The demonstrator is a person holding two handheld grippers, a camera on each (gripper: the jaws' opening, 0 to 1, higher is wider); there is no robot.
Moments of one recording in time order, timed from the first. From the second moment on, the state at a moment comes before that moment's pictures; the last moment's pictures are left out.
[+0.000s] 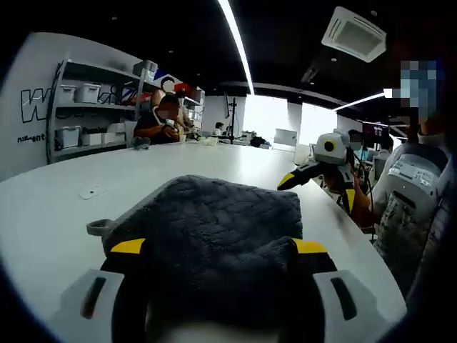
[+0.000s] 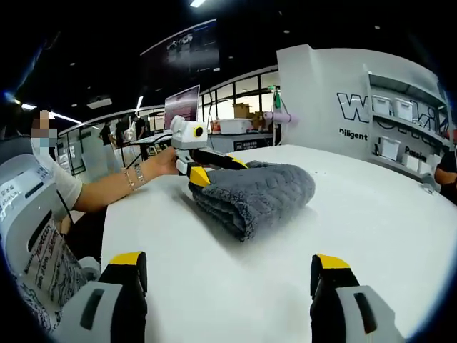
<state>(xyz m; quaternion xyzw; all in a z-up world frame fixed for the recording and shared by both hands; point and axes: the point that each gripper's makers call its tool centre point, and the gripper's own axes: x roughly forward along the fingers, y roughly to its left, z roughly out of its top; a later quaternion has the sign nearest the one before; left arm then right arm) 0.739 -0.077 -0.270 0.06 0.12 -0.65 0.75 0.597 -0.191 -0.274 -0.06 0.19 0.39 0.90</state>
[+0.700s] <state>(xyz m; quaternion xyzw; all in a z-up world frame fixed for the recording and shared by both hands) 0.730 -0.070 -0.223 0.02 0.09 -0.60 0.79 0.584 -0.193 -0.262 -0.05 0.17 0.37 0.91</state>
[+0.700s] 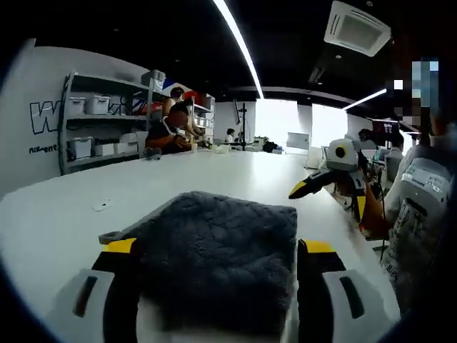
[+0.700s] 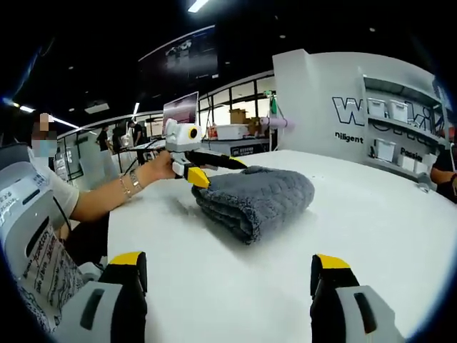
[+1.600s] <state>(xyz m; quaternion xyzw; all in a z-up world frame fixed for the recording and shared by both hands) 0.630 0.010 -0.271 0.03 0.17 -0.38 0.91 0.575 -0.191 -0.265 -0.10 0.16 0.34 0.92</state>
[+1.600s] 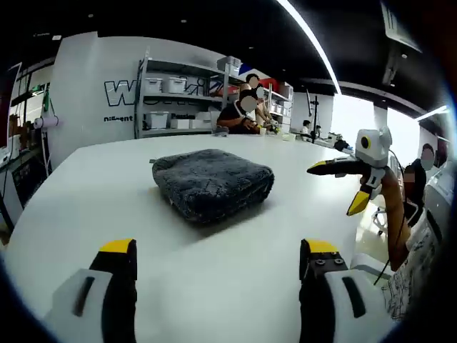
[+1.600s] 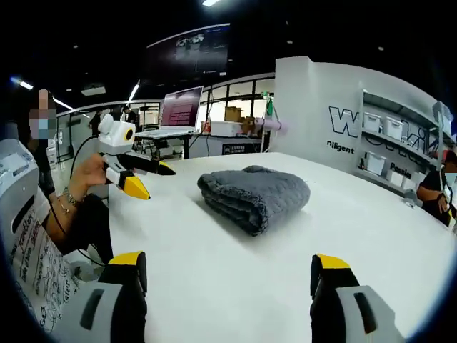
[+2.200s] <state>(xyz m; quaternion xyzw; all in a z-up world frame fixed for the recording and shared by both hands) 0.609 0.011 -0.281 0.01 0.17 -0.39 0.91 0.577 -0.193 -0.279 -0.08 0.17 0.32 0.93</state>
